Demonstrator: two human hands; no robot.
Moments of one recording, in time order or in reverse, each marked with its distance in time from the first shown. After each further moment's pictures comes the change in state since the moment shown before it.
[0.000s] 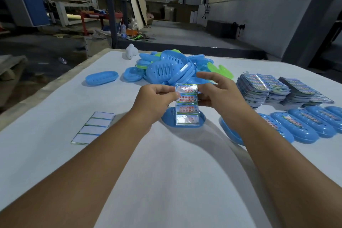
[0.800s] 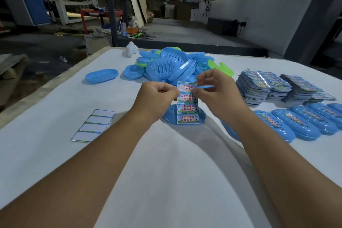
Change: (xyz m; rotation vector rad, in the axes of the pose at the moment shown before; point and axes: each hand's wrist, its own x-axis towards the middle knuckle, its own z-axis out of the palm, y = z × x) left_hand -0.002 -0.001 0.002 0.096 -0.009 0.088; right_hand -0.001 0.006 0.002 -0.359 0.091 -0.159
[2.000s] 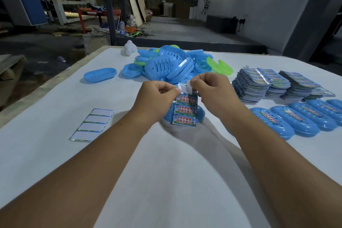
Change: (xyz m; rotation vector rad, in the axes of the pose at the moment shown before) left_hand -0.001 -0.003 0.005 0.040 0.022 0.042; right_hand -0.003 -0.007 0.009 0.019 0.006 0.051
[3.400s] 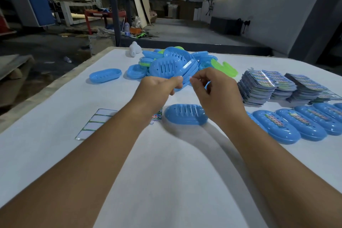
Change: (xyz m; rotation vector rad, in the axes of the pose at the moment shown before) left_hand 0.005 0.019 -0.016 -0.077 -0.025 -0.127; right_hand -0.004 0.006 0.005 -0.347 0.167 -0.392
